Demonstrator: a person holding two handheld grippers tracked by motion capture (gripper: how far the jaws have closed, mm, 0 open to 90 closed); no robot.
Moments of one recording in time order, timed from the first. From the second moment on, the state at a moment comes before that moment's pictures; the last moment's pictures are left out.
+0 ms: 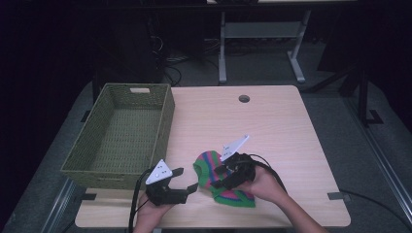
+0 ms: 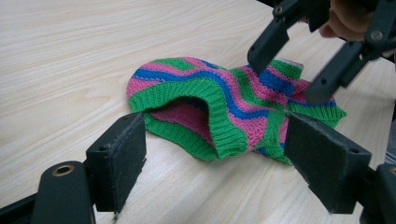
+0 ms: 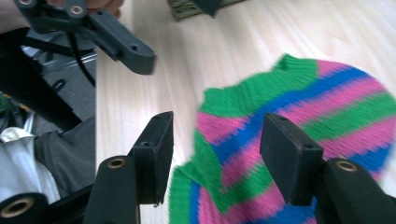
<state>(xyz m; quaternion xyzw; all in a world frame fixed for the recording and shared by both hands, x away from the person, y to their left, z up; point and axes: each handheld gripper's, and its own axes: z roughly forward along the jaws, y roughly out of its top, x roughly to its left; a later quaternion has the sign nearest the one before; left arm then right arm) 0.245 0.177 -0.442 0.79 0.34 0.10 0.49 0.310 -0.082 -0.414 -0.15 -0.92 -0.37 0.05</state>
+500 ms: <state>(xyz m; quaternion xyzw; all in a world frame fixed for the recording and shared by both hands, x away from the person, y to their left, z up) 0.241 0.177 -0.441 0.79 0.34 0.11 0.49 0.314 -0.048 -0.452 -0.15 -0.94 -0.31 0.03</state>
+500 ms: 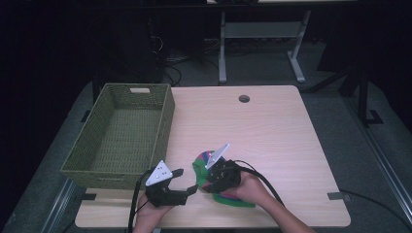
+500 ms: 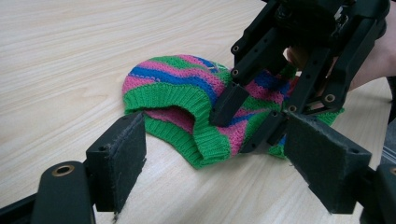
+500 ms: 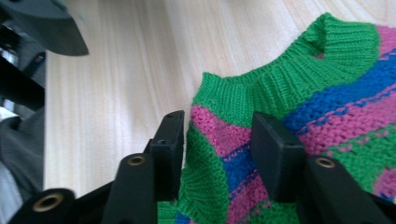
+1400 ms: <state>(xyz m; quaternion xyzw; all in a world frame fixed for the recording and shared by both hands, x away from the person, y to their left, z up) 0.243 0.175 -0.443 0.79 0.34 0.10 0.50 0.322 -0.055 -0.444 -0.17 -0.93 -0.32 0.04</state>
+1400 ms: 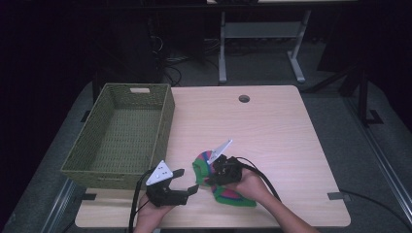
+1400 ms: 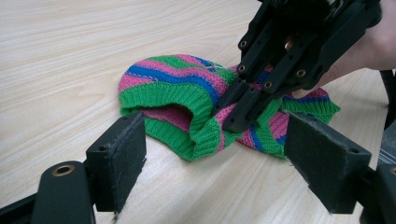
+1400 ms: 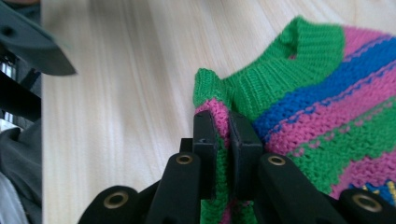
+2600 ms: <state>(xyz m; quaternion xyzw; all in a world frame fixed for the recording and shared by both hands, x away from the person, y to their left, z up) 0.262 0.166 -0.444 0.78 0.34 0.10 0.51 0.333 -0.110 -0.375 -0.21 -0.88 -0.43 0.05</state>
